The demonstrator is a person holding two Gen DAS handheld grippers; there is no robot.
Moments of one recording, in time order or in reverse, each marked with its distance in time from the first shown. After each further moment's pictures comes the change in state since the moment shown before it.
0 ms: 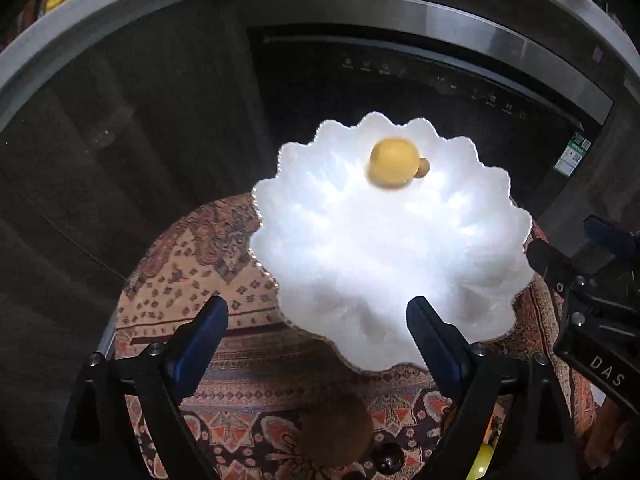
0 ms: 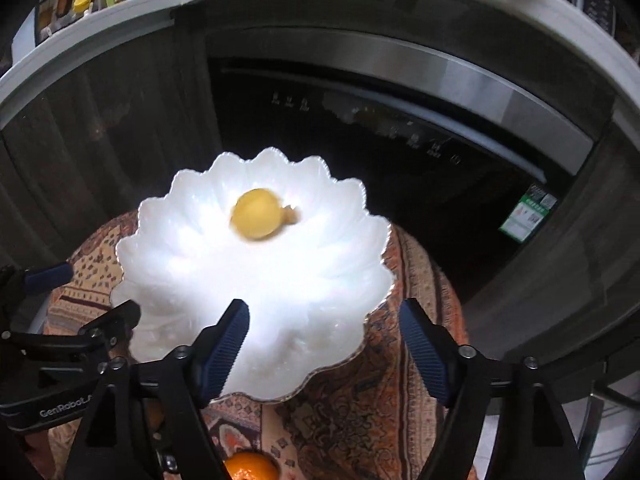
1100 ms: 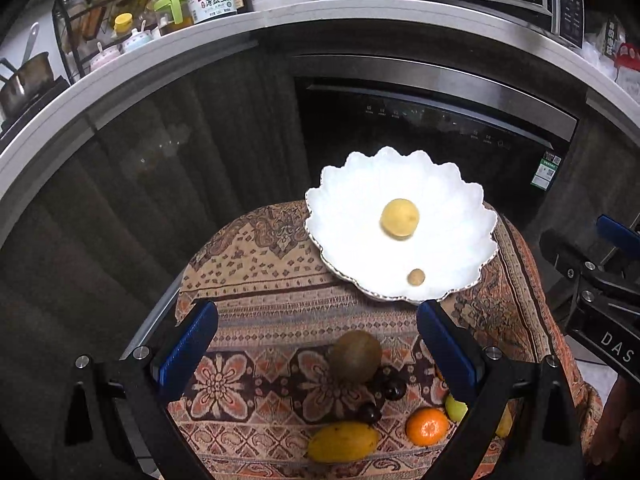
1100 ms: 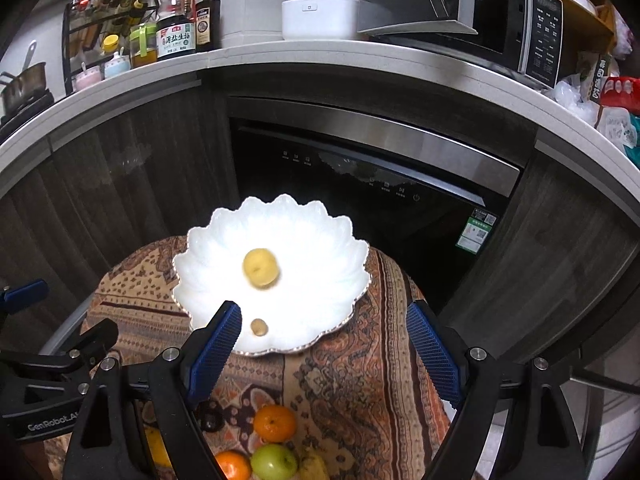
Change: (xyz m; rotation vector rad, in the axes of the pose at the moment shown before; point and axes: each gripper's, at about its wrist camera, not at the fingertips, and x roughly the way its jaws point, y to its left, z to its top) left arm -0.112 0.015 -0.060 -0.041 -0.130 0.079; right arm -0.111 0.008 -0.035 0.023 -0.141 -0.005
